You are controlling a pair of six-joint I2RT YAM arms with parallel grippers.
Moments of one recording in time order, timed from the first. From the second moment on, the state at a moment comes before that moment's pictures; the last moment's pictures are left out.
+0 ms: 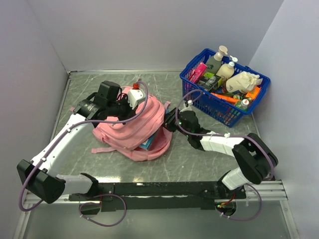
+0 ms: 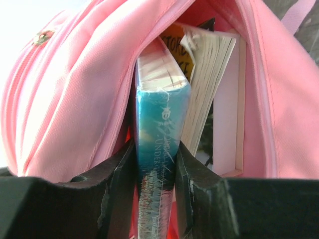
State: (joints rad) left arm -0.50 1.27 1.32 -0.78 0.37 0.39; right arm 0.67 1.46 0.63 0.52 -0.04 1.21
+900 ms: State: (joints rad) left arm -0.50 1.28 1.32 -0.77 0.37 0.39; right arm 0.69 1.32 0.65 0.25 -0.08 0.87
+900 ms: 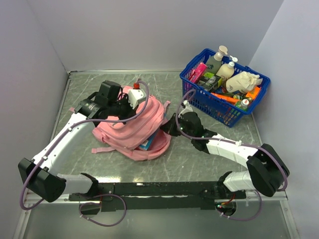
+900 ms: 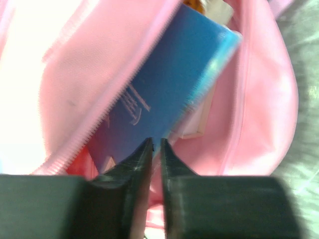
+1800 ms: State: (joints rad) left arm -0.50 1.29 1.32 -0.77 0.38 0.39; right arm 0.73 1.59 0.84 0.14 0.03 1.00
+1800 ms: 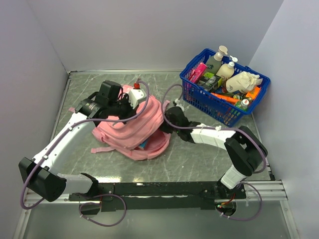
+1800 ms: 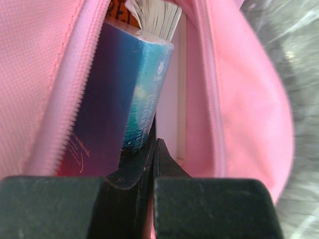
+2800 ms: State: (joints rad) left arm -0.43 1.45 1.34 -0.66 0.55 0.32; right arm 0.78 1.08 0.63 0.08 0.09 0.92
